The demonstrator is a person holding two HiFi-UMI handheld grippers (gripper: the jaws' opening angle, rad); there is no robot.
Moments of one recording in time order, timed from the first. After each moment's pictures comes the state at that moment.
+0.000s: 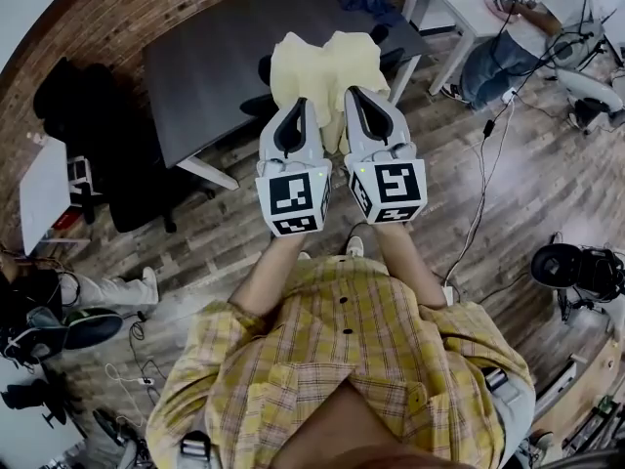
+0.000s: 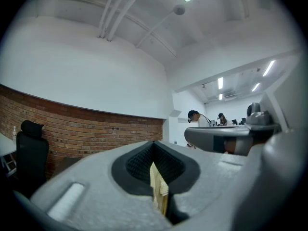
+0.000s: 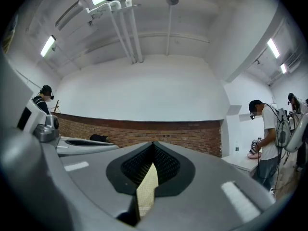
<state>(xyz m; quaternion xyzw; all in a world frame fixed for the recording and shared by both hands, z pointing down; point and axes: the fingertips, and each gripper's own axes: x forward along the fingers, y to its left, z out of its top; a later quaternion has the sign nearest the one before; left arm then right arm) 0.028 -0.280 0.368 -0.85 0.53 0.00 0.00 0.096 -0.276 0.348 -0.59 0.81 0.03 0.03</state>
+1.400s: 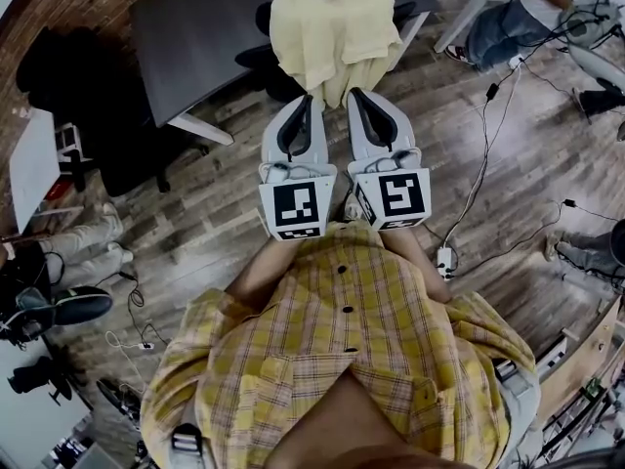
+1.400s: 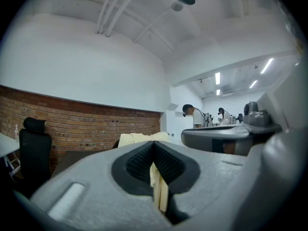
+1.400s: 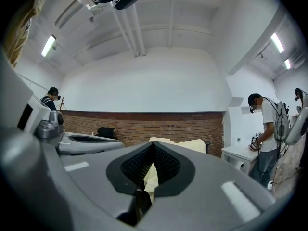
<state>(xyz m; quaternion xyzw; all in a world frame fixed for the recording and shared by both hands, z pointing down) 0.014 -0.224 0.418 -0.86 0.52 -0.03 0.00 0.072 -0.222 0.405 -0.58 0.82 0.01 0.00</state>
